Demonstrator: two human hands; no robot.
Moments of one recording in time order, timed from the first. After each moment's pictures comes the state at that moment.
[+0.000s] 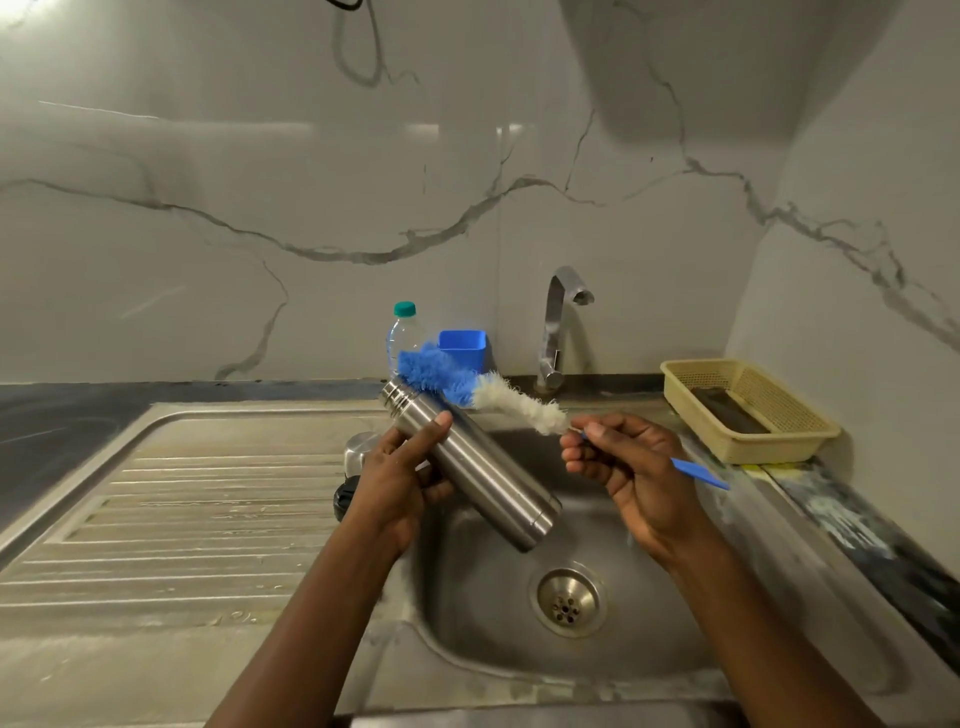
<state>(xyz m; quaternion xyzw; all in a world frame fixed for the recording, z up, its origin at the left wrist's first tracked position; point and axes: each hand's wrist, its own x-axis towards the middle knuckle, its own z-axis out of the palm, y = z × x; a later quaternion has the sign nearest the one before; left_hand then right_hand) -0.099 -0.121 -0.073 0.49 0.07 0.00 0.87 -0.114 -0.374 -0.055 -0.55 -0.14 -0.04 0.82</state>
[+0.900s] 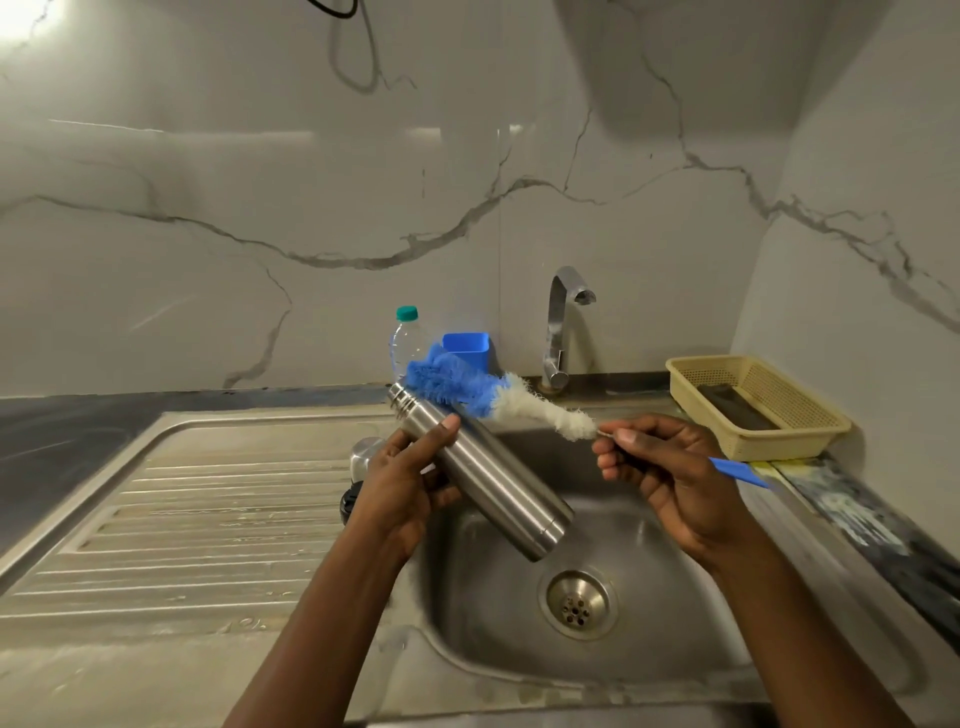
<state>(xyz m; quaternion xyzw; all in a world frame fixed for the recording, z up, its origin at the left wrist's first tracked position) -0.106 -0.122 -0.064 0.51 0.07 0.00 0.86 -0.120 -0.398 -0.048 -0.56 -0.15 -0.03 0.82</state>
